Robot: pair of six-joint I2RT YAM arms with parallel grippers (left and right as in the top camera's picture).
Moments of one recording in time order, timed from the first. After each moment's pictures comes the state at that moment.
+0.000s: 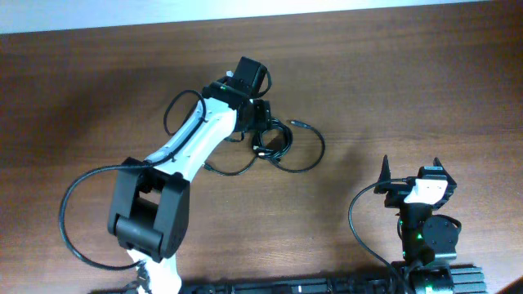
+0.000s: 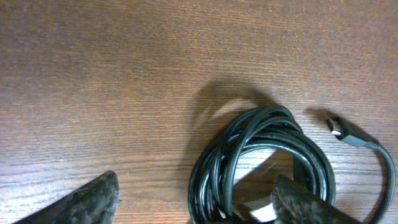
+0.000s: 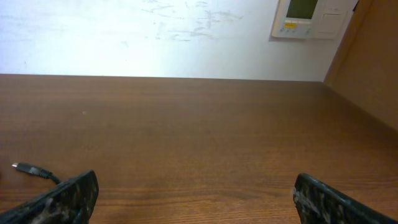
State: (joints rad) left arm -0.48 1.99 1.52 -0.78 -0.04 -0.50; right arm -0.03 0.01 0.05 -0.13 0.13 -0.06
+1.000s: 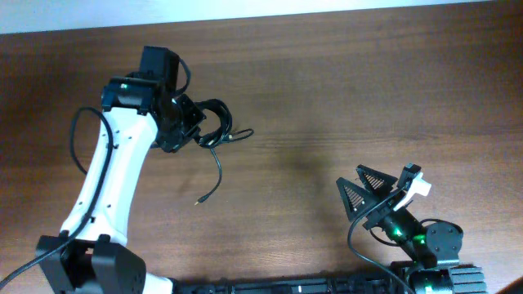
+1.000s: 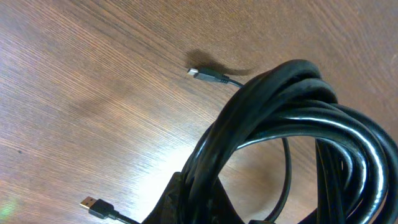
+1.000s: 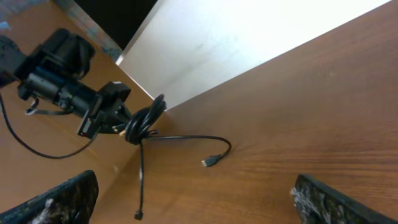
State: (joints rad) left arm -0.18 1.66 1.54 -1.22 0.12 -0.85; right arm -0.03 0.02 0.04 -0.01 -0.67 0.76
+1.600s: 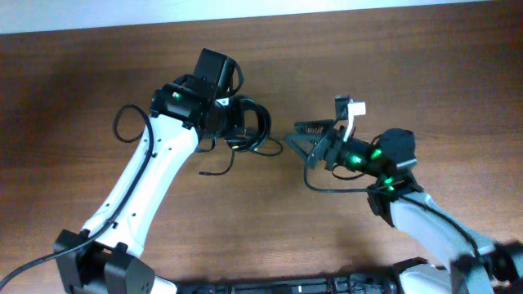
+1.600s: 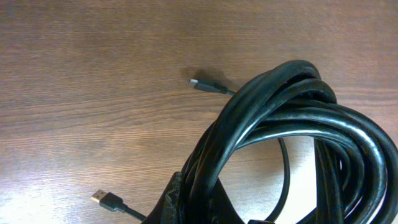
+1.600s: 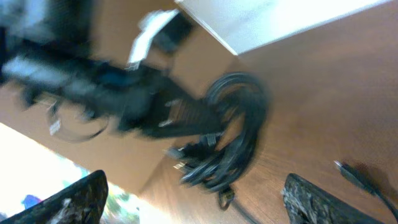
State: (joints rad) left arm -0.42 1.66 1.53 -1.06 0.02 -0.39; right arm 0.23 1.37 0.44 0.91 -0.87 0.89
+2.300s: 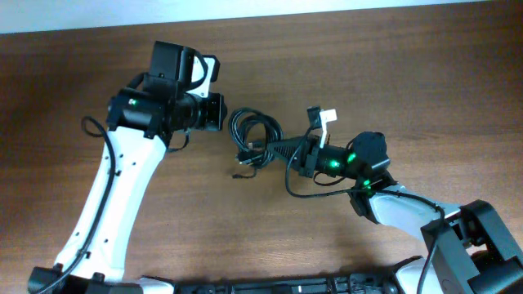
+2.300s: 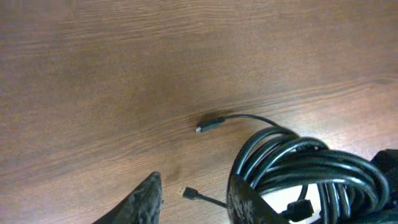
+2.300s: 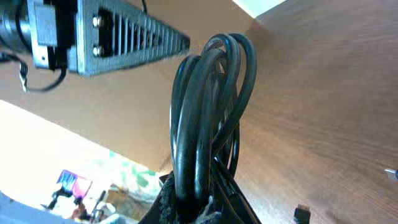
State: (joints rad) left arm -0.29 1.55 1.54 -1.03 0.19 -0.13; right arm 0.36 1.53 0.44 1.06 -0.89 0.92
